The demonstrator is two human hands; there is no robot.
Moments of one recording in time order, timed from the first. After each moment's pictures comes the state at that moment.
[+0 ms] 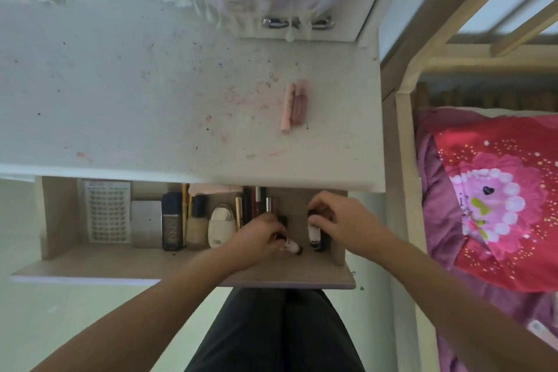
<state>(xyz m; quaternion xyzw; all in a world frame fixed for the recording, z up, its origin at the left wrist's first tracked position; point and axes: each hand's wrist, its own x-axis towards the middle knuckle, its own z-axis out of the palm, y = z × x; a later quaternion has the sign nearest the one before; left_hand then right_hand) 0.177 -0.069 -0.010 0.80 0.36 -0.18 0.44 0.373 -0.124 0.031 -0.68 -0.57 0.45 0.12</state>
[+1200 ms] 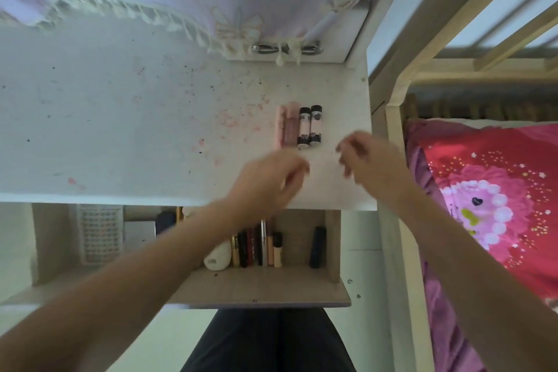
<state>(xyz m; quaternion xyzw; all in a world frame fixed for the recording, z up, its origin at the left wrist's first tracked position) 0.235 0.015 0.074 0.89 0.30 0.10 0.33 0.427 -0.048 0.087 -0.77 -0.46 0.36 0.26</state>
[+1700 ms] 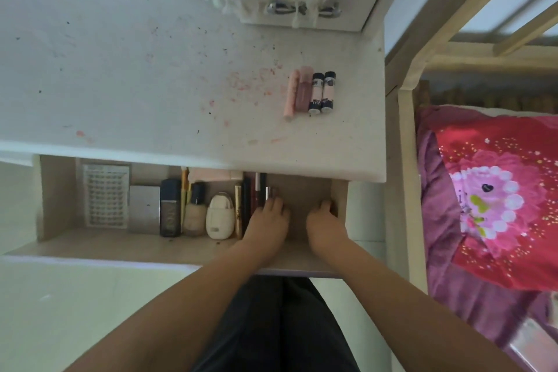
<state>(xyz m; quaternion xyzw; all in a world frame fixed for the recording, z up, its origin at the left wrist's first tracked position) 0.201 -0.099 -0.063 0.89 0.38 -0.23 0.14 0.322 -0.136 -0.042 -0.70 -0.56 0.35 -0.27</state>
